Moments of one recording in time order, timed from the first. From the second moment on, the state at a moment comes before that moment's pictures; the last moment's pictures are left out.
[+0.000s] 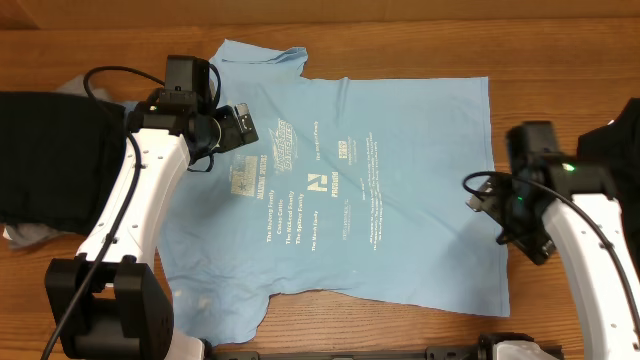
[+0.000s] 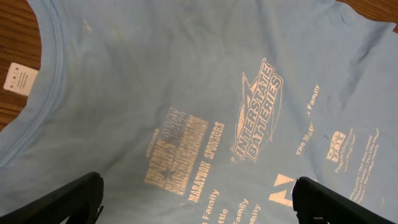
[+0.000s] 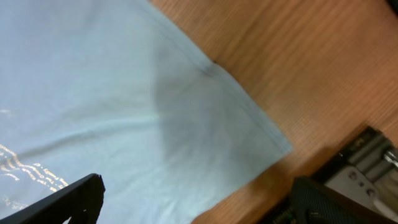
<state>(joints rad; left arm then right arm) -0.08 1.70 1.39 -0.84 0.07 -0.44 -0.02 1.31 1.16 -1.38 0.13 0.83</state>
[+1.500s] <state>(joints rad) -0.08 1.70 1.16 -0.91 0.13 -0.44 -0.18 1.08 0.64 -1.19 -0.06 1.10</state>
